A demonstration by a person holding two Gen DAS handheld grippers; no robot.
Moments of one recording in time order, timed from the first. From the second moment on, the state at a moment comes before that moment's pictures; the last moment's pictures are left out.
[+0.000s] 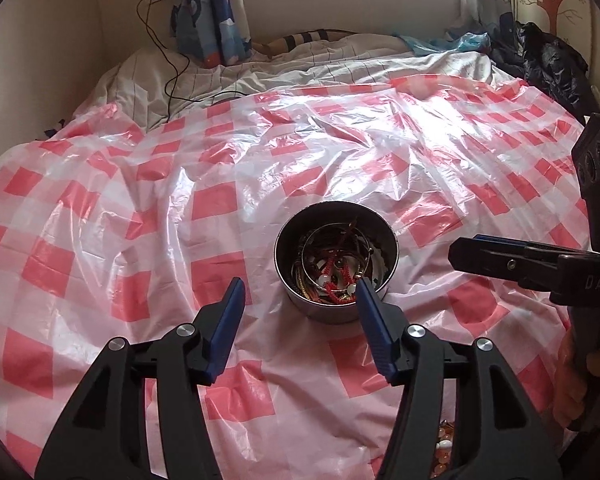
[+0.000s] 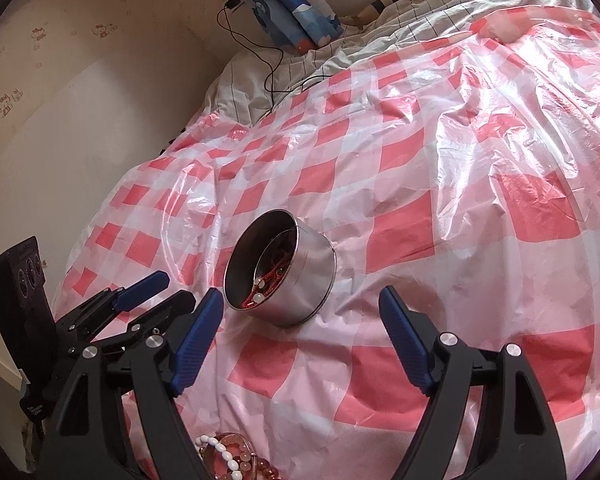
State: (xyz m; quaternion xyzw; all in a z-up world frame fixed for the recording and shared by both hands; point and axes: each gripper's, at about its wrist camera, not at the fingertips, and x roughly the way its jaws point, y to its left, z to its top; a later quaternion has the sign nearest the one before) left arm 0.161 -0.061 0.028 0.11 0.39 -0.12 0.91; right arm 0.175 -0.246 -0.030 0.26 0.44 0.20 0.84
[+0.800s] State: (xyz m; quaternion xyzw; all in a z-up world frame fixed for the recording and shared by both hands) left arm 0.141 -0.061 0.023 0.16 0.37 -0.12 0.91; right arm 0.175 -0.235 -0.037 0.23 0.45 0.19 0.84
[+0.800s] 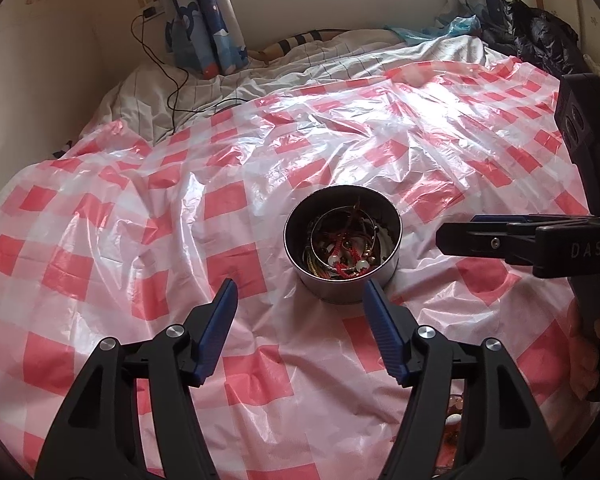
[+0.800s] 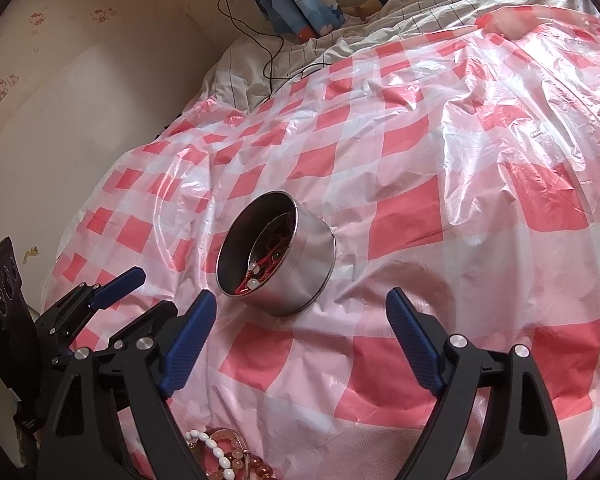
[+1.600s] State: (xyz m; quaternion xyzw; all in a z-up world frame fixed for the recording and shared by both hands) left arm 0.098 -0.046 -0.018 0.04 0.48 -0.30 0.83; right arm 0.047 -0.206 -0.029 0.10 0.46 0.18 0.87
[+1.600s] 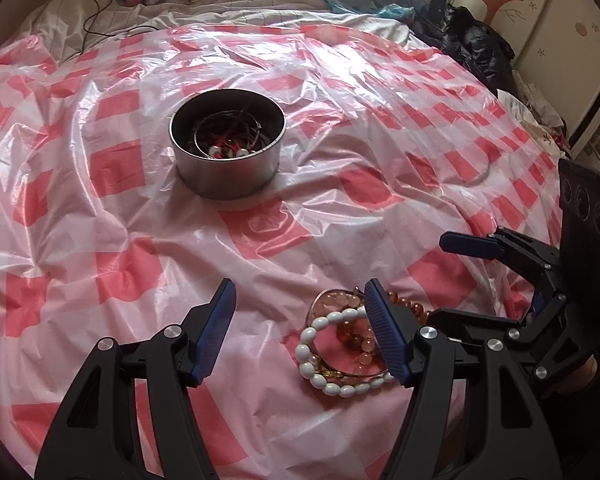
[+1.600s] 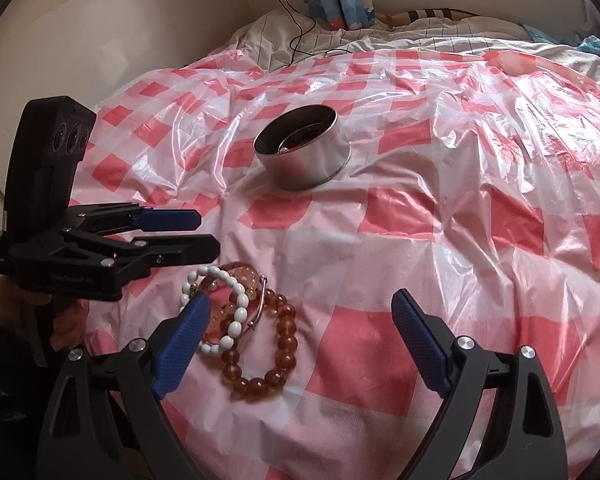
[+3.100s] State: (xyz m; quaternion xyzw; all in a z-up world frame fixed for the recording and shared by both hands) left arm 0.080 0.030 0.023 -0.06 0.43 -0.29 0.85; right arm 0.047 -0.193 -0.028 0.08 0.44 0.17 0.88
